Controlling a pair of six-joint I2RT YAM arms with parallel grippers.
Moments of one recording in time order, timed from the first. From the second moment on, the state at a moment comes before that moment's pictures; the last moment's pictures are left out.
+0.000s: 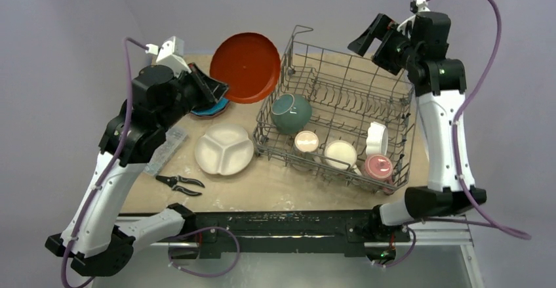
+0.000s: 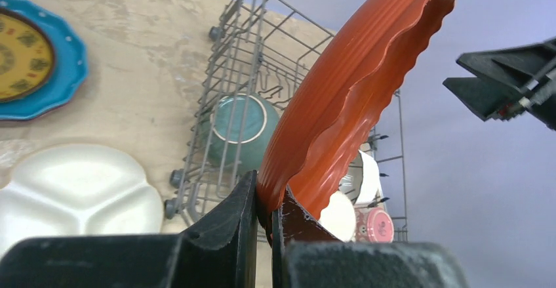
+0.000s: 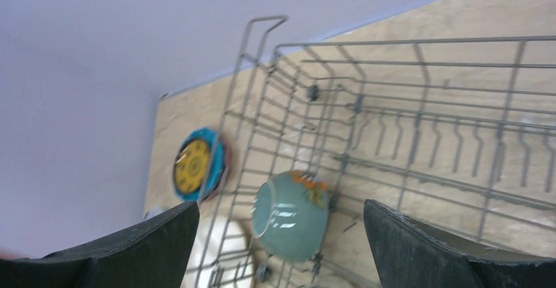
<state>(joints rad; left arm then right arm) -0.53 1.07 1.56 -0.77 -0.07 -0.70 0.09 1.41 1.89 -0.88 -0.25 0.55</state>
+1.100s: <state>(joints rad) -0.35 1.27 1.46 -0.77 0.21 -0.79 0.01 2.09 1.87 -1.00 0.19 0.37</state>
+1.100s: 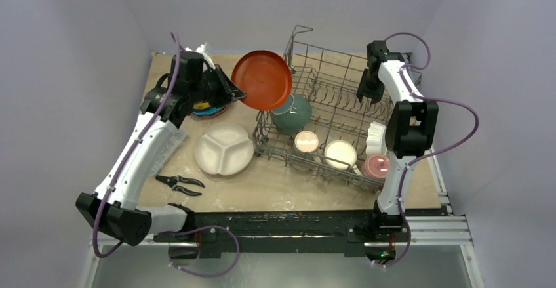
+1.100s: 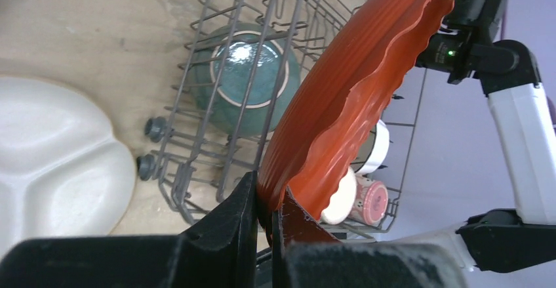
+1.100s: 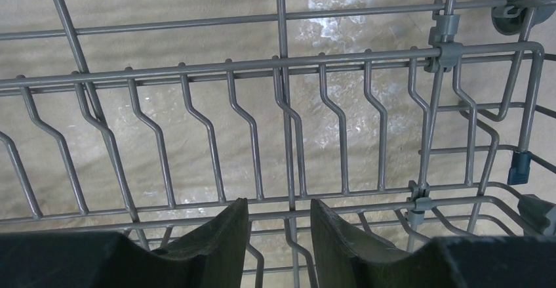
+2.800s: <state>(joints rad) -0.35 1.45 1.50 -0.58 0.38 -0.78 -0.02 2.17 1.90 -0.99 0.08 0.35</state>
